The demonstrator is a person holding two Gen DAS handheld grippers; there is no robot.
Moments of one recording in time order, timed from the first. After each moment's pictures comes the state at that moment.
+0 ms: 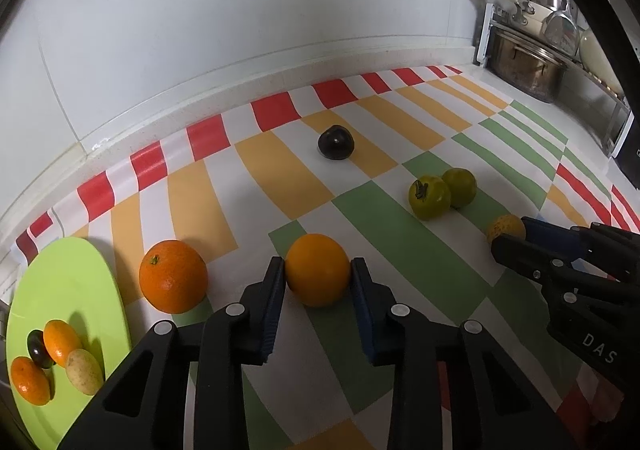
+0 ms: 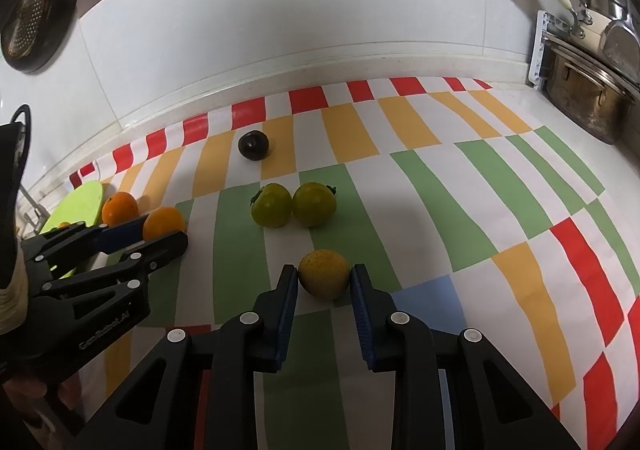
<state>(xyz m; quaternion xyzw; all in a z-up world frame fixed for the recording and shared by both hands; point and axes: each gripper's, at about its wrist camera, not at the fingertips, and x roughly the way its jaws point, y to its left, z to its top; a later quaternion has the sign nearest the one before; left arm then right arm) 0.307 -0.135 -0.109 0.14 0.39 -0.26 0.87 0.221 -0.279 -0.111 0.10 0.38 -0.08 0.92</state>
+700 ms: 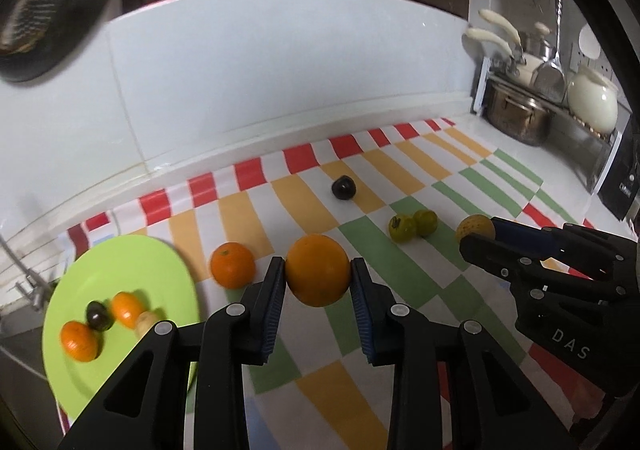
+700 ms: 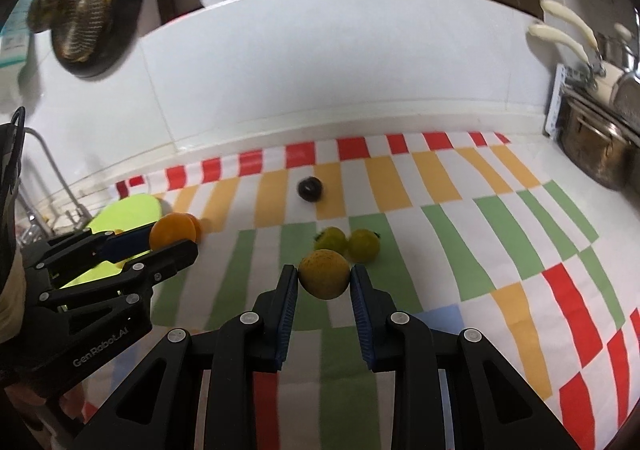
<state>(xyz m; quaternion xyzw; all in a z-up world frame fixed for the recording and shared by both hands) 0.252 -0.094 -0.043 0.09 0.34 -0.23 0.91 0.194 -0.248 -0.055 0.07 0.33 -0.02 0.94</state>
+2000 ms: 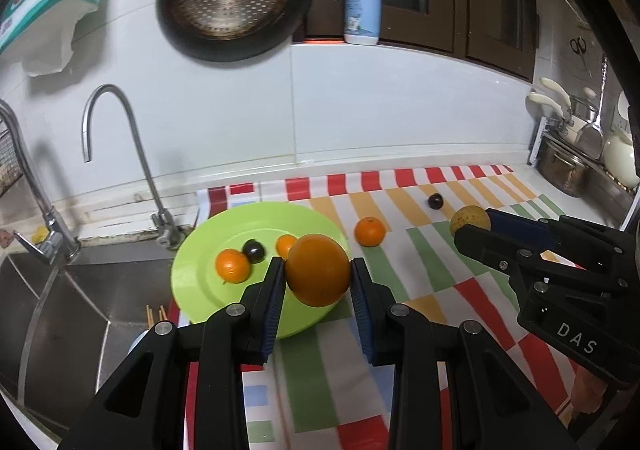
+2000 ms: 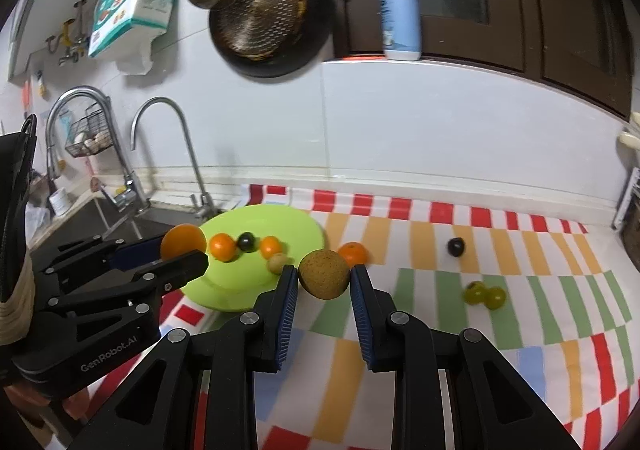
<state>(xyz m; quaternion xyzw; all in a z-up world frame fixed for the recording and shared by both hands) 0.169 0.037 -0.002 0.04 0.30 -0.10 0.95 0.154 -0.126 -0.005 -0.01 0.27 0.13 0.95</state>
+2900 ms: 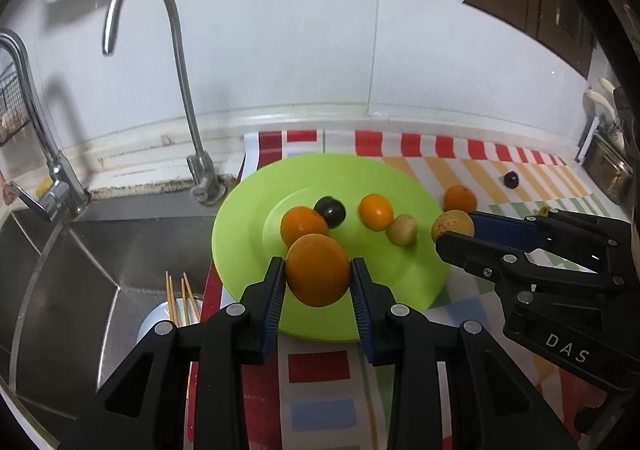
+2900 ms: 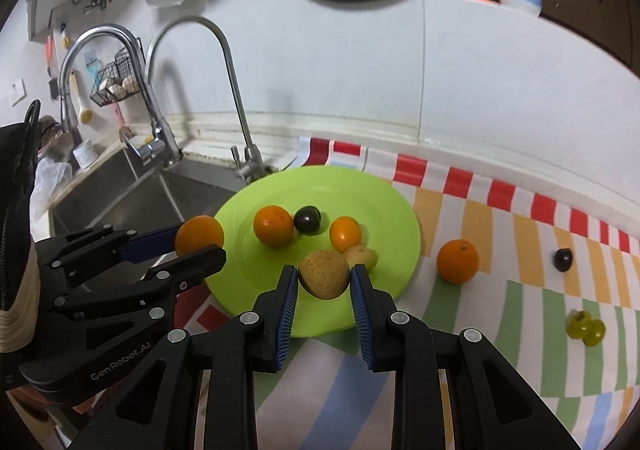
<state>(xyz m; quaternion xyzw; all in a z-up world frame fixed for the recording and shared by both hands) 0.229 0.099 -0.060 0.01 0.36 -0.05 0.93 0.240 -0.047 -0.057 -0.05 0.34 0.22 0.91</state>
